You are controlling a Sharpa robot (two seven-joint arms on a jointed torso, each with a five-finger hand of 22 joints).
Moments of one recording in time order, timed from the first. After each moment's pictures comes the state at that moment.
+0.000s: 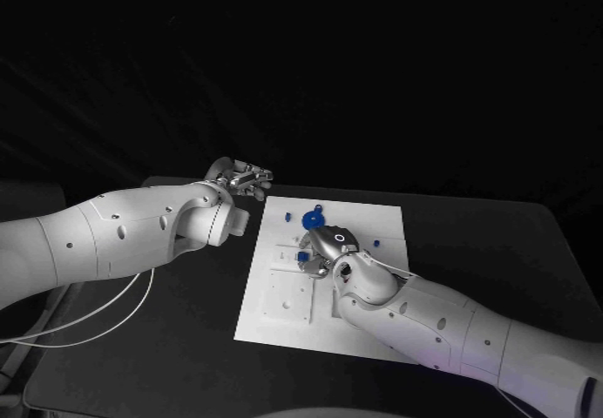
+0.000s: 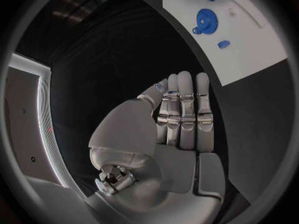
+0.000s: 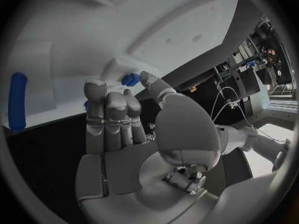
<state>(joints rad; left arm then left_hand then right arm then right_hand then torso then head) 1.33 -0.77 -0.19 1.34 -0.24 -0.68 0.06 1.29 0.01 0.29 -0.20 0.23 1.18 0.08 0.07 0.14 1.39 0.00 0.20 0.08 1.25 -0.04 0.76 0.41 0.03 1.21 -0.06 0.08 1.26 0.93 -0.28 0.03 1.15 -1.85 -0.43 -0.42 1.16 -0.17 0.39 -0.16 0.31 1.07 0.10 0.07 0.07 1.31 -0.01 1.03 1.22 1.45 -0.07 0.99 1.09 0.07 1.46 -0.09 0.57 1.30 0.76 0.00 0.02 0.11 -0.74</state>
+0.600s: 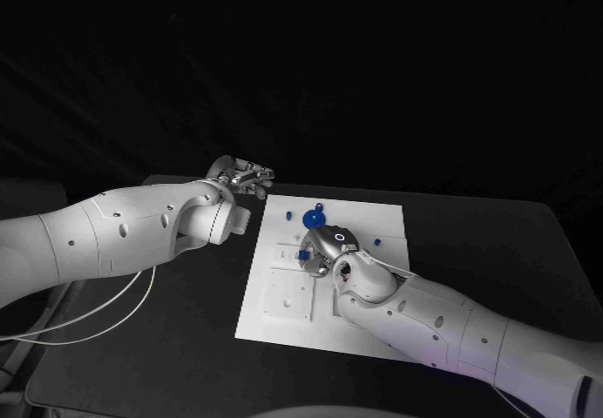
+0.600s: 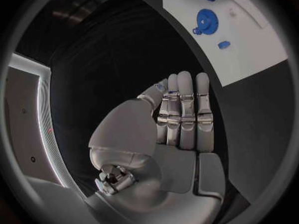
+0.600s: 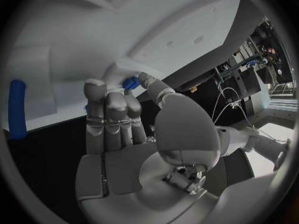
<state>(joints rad) 1.33 -0.76 -0.19 1.34 -0.24 -0.68 0.06 1.29 0.01 0.29 -0.20 0.23 1.18 0.08 0.07 0.14 1.39 0.00 0.20 0.08 1.25 -0.04 0.76 0.41 0.03 1.21 -0.06 0.08 1.26 0.93 -0.26 0.03 1.13 -1.84 -0.42 -0.41 1.17 -0.17 0.44 -0.15 0.25 1.11 0.08 0.07 0.07 1.32 -0.01 1.04 1.22 1.45 -0.07 0.99 1.09 0.07 1.46 -0.09 0.57 1.30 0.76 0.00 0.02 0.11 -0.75</state>
